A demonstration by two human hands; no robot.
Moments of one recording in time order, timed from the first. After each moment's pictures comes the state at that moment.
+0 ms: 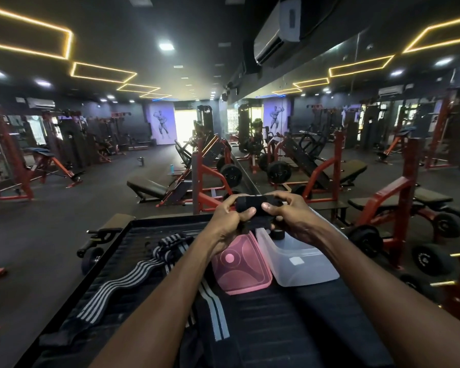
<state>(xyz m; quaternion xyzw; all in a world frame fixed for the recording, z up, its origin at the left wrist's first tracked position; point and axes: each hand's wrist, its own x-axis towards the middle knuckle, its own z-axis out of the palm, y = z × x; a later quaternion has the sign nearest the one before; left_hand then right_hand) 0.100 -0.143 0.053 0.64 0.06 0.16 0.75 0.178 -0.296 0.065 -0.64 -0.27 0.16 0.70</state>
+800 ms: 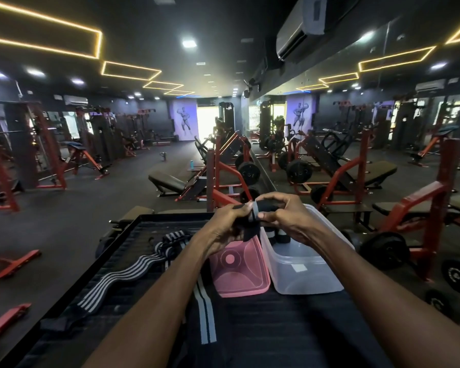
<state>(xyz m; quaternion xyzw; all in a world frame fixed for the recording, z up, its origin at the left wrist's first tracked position) 0.112 -0.144 0.048 0.65 0.14 0.15 0.73 0.211 -0.284 0.057 -0.66 -0.32 0.16 0.66</state>
